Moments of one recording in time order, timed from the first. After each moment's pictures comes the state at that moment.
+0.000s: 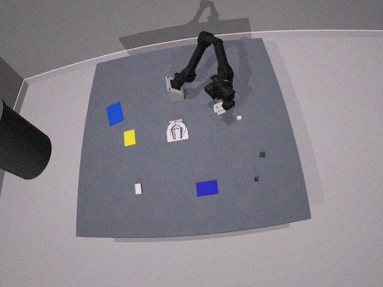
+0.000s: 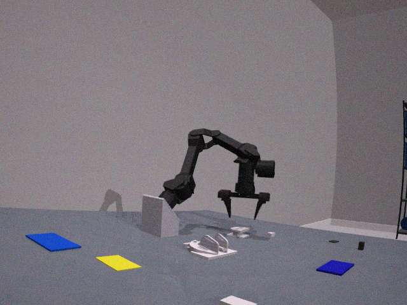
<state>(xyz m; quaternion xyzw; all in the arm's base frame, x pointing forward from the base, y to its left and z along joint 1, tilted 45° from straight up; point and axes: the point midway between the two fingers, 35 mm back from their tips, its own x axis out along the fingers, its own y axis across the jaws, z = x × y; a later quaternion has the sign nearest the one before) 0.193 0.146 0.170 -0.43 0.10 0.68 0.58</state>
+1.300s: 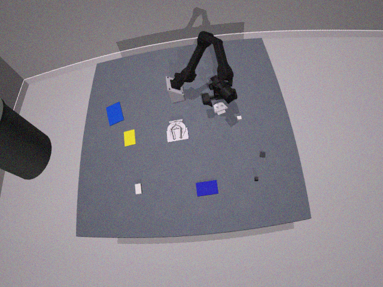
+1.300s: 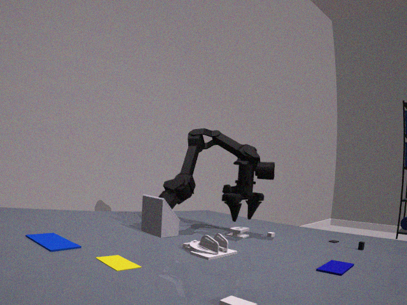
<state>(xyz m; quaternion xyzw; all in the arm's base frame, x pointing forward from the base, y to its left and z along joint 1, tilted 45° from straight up) 0.193 0.150 0.166 -0.66 -0.25 0.64 0.29</state>
